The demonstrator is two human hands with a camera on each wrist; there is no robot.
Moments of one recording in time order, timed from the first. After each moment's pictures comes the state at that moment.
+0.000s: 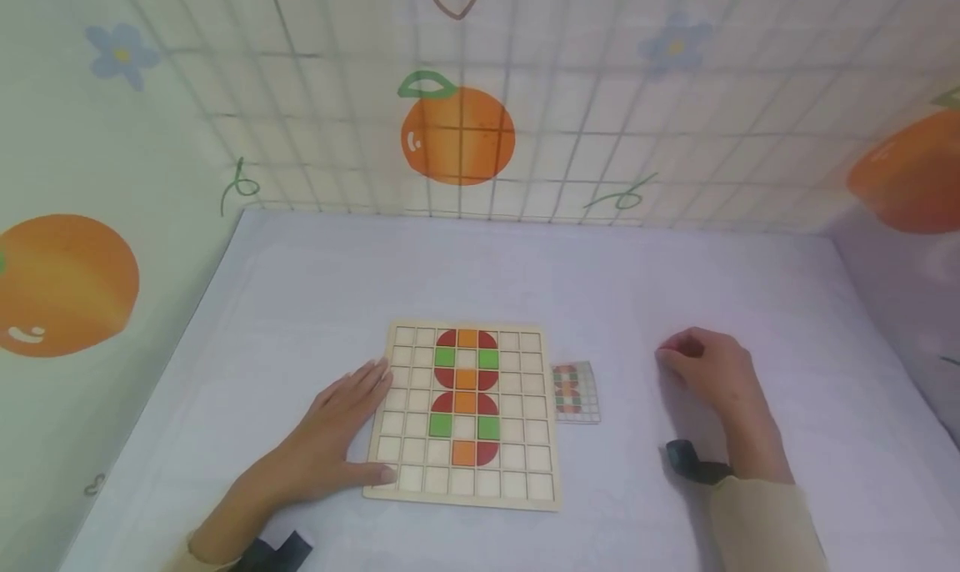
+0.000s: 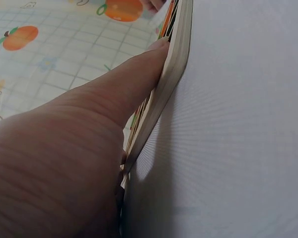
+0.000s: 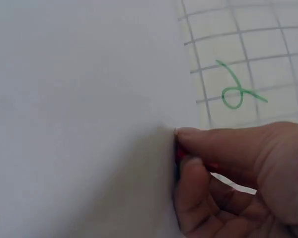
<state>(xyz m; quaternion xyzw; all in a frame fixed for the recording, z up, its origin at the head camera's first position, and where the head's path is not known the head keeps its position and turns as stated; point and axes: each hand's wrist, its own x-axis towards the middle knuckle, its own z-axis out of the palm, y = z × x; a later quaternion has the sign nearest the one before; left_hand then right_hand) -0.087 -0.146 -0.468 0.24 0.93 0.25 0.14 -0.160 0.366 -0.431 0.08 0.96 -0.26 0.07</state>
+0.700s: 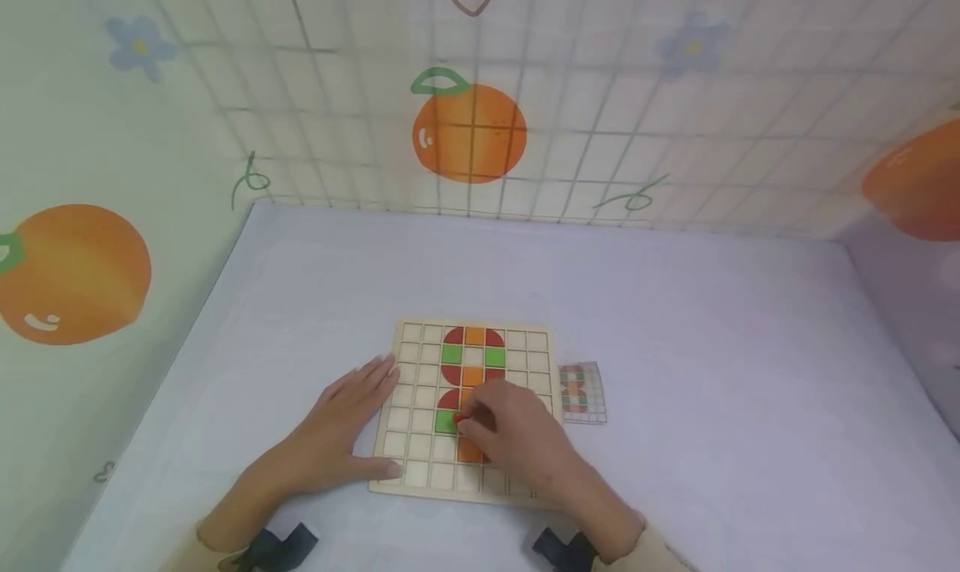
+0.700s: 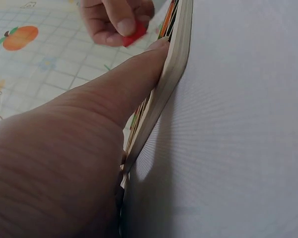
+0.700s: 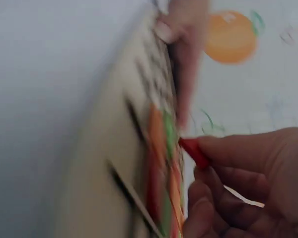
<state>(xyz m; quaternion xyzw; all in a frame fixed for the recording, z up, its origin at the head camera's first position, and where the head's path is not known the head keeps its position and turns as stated) -0.089 -0.150 -0.468 0.25 0.93 0.25 0.13 -0.092 0.138 -0.416 -0.18 0.92 -0.34 0.11</state>
